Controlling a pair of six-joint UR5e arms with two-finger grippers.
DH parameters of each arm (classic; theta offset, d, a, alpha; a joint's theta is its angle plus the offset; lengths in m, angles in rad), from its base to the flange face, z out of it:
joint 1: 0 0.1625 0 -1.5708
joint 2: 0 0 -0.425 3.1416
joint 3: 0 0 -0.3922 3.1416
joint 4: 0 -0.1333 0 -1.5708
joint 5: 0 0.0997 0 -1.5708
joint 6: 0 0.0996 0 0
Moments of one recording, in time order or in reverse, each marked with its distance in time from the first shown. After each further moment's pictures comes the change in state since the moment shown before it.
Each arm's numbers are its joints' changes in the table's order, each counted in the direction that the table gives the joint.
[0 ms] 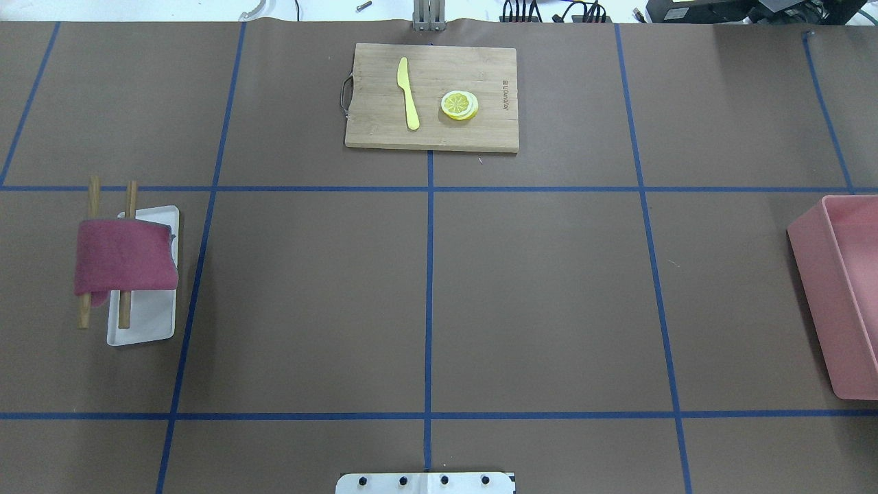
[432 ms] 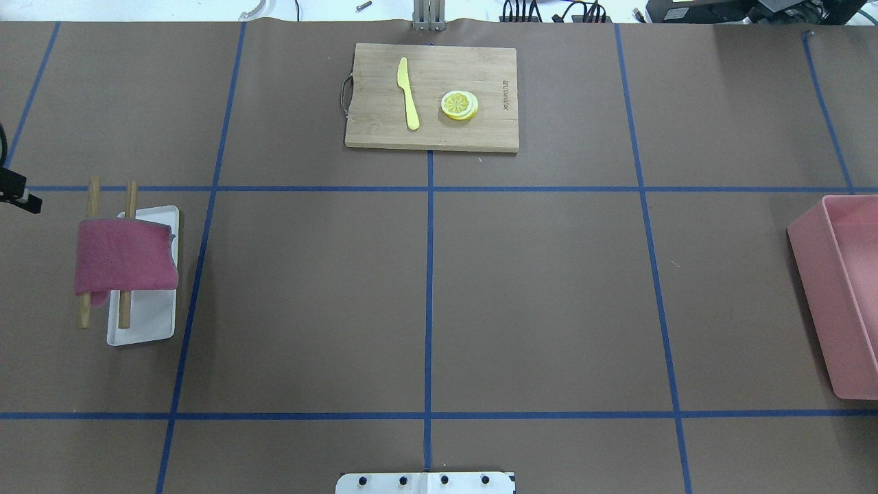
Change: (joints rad) left arm 0.184 0.087 -0.002 0.090 0.018 -0.335; right arm -0.006 0.006 0.002 -0.028 0.031 0.007
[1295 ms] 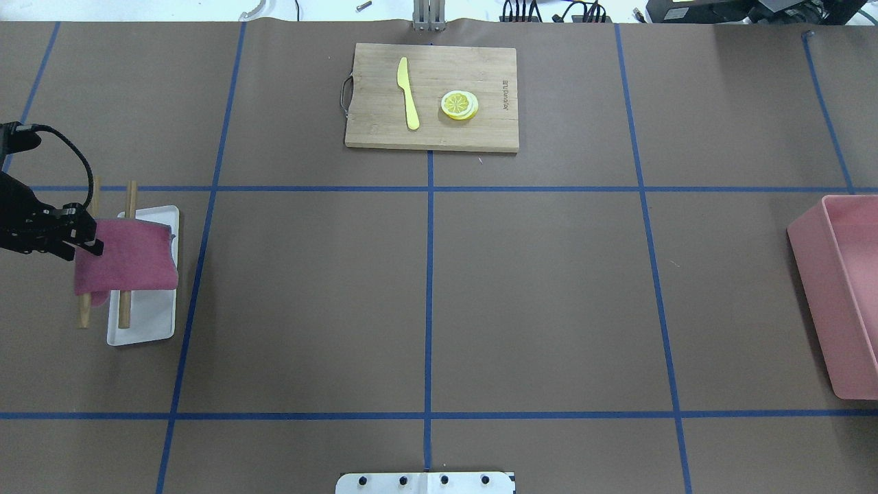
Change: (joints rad) left arm 0.165 0.025 0.013 0.034 0.057 -0.160; right arm -0.019 0.002 0.000 -0.004 -0.002 0.000
